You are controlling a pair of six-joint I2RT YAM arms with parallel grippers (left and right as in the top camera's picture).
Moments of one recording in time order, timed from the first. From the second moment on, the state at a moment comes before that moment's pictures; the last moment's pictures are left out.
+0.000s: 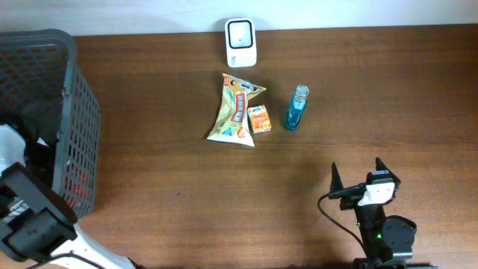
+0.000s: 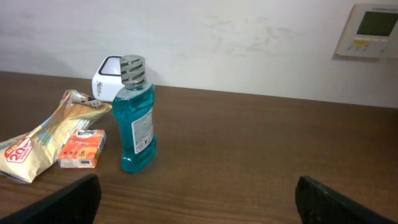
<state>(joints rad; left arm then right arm) 0.67 2.03 1.51 -1.17 0.15 -0.29 -0.01 0.01 0.01 -0.07 -0.08 -0.06</state>
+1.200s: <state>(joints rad) 0.16 1.87 3.06 -1.66 0.37 -0.33 -0.01 0.01 0.01 -0.07 -0.08 -0.06</state>
